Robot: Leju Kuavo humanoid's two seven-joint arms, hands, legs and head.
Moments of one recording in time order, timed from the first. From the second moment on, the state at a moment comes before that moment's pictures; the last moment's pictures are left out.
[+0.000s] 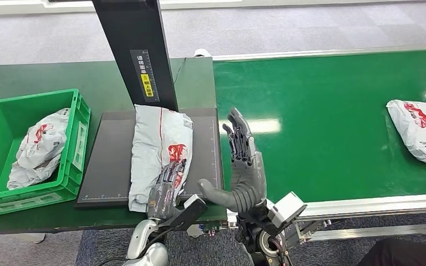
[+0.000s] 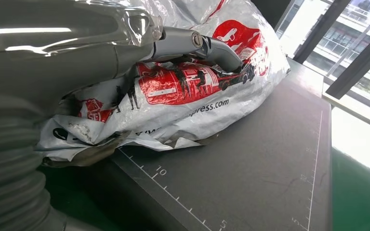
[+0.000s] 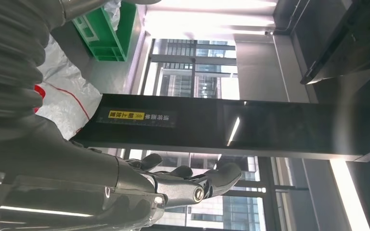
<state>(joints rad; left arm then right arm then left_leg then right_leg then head) -0.30 -0.29 -0.35 -0.57 -0.96 0.52 -0.25 -0.06 0.24 0.35 -1.37 0.08 0.08 -0.63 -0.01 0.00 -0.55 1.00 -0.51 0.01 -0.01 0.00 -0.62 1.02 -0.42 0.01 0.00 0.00</state>
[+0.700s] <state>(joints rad) -0.31 -0.29 -0.31 -0.56 -0.97 0.52 -0.27 -0.03 0.24 0.36 -1.42 0.09 0.12 -0.63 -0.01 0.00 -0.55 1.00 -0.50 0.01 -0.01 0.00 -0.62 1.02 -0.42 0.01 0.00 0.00</state>
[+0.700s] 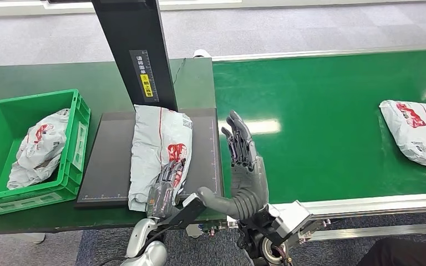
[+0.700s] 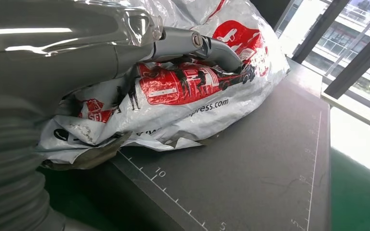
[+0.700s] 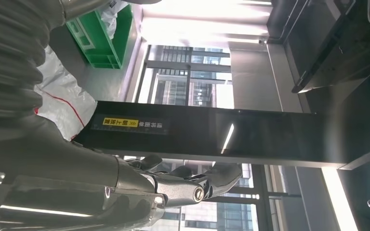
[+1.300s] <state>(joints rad) -0.32 -0.30 -0.30 -0.58 -0.98 0.54 -0.28 -0.01 0.24 0.36 -1.46 0.11 0.13 -0.62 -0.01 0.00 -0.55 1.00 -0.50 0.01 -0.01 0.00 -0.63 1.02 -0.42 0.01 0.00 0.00</state>
